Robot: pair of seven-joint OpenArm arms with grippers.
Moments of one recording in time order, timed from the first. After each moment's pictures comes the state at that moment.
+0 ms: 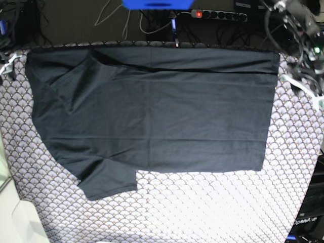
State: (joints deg) left arm 8.3 -4.7 -45.9 106.9 -3.4 -30.0 52.7; right arm -25.7 27.5 41.1 91.2 15.8 40.1 -38.2
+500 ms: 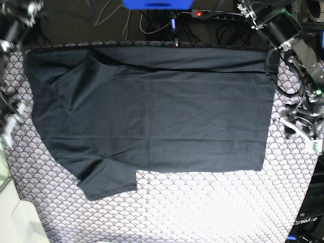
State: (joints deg) left arm -6.9 -8.2 -37.4 95.4 -3.1 -29.6 52.8; right arm 6.3 23.9 27.8 82.1 -1.2 40.4 -49.2
